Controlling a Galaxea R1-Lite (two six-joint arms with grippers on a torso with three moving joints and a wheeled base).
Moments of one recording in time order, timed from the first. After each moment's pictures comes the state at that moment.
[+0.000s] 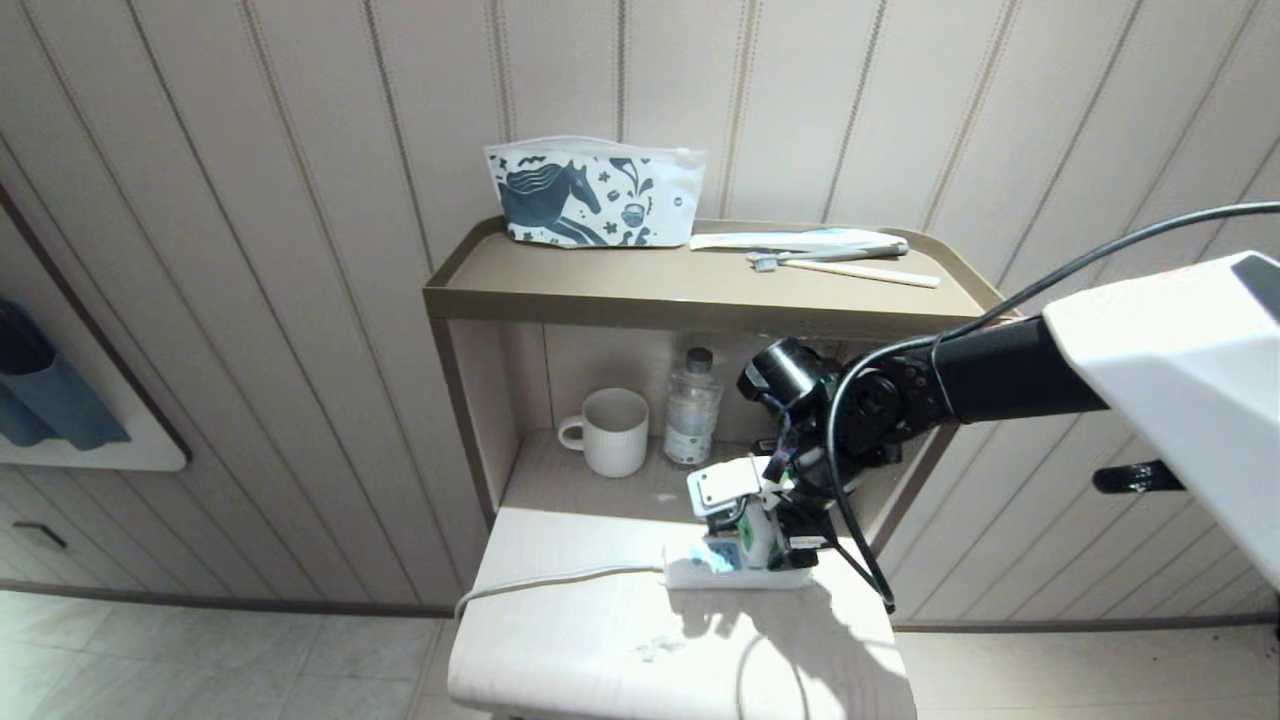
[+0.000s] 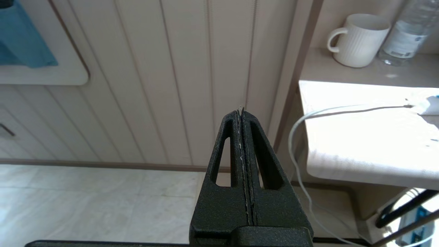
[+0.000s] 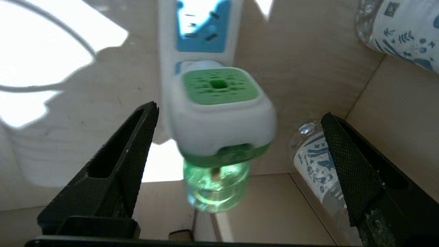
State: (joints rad) left arm 0.00 0.00 0.00 0.05 -0.01 0.03; right arm 0.47 2.15 -1.55 0.47 -0.07 -1.21
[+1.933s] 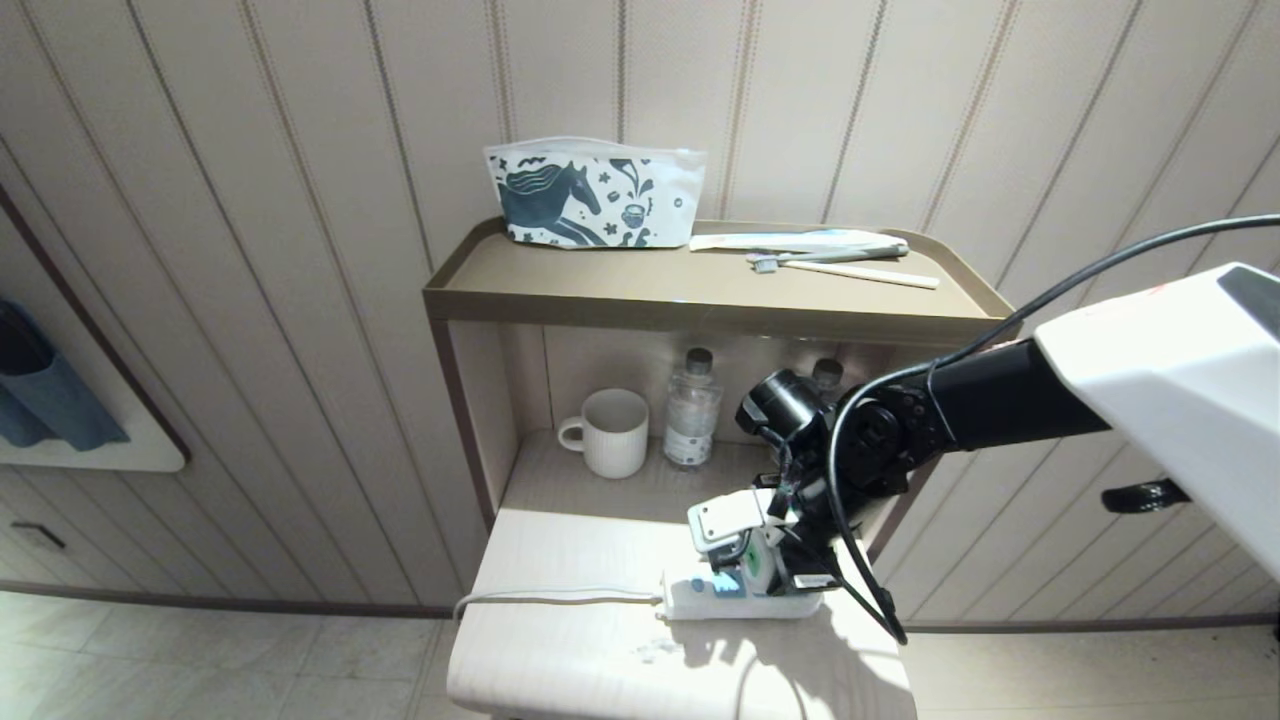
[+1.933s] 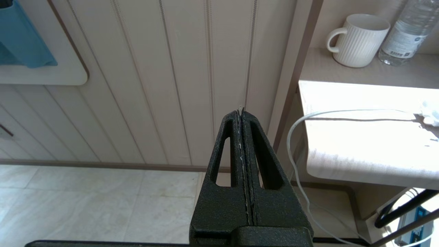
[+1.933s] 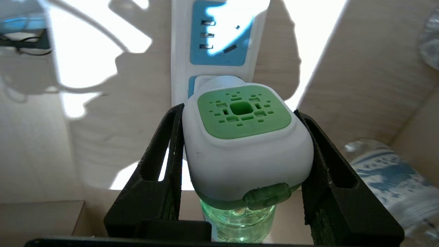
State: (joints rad) left arm 0.00 0.00 0.00 0.04 -0.01 0.03; right arm 0.50 2.12 -1.42 0.46 -0.02 -1.18
